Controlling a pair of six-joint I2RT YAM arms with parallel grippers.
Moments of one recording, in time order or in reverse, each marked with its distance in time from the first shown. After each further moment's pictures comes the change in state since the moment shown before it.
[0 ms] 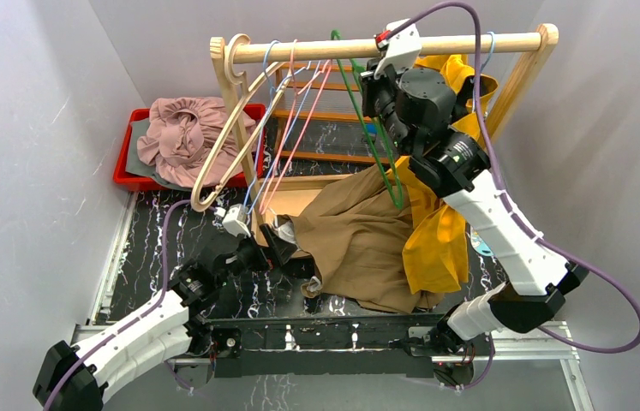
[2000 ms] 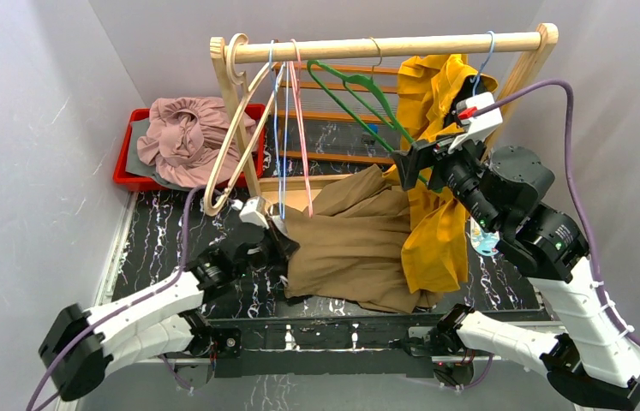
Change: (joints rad) left arm -0.139 0.298 0.163 0.023 -0.114 -0.135; right arm 0.000 -0.506 -0.351 -0.252 -0.109 0.086
